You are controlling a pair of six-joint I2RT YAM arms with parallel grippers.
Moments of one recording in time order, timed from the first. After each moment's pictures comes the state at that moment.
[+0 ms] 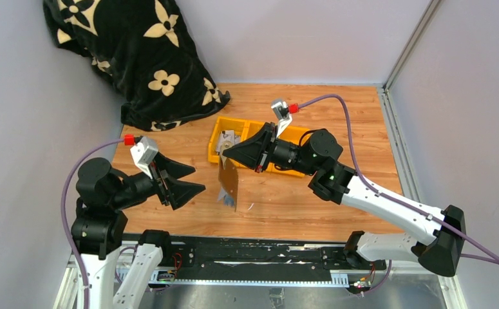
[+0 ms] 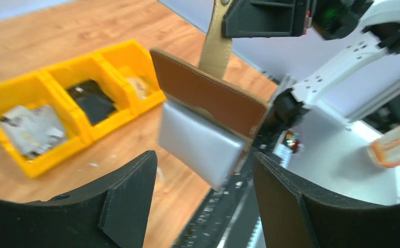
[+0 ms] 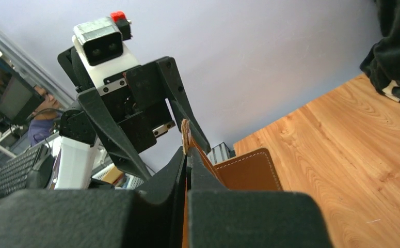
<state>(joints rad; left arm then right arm) -0.07 0.54 1.06 -0.69 1.01 -0.25 0.98 1.15 1.02 0.43 -0.32 0.68</state>
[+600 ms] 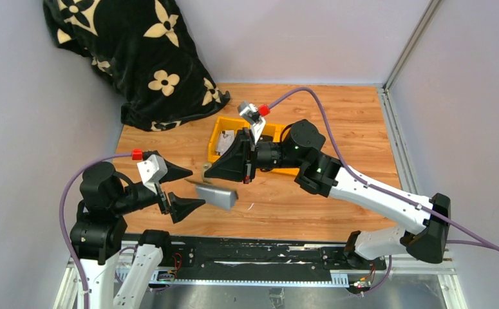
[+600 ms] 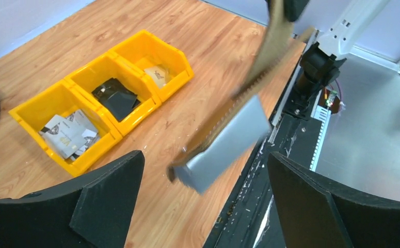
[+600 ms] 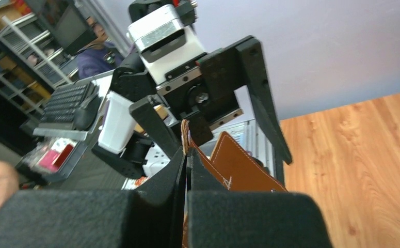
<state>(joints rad) -0.07 0.49 1.06 -0.85 1.00 0.15 1.06 1.27 1.22 0.31 -0.59 0.61</state>
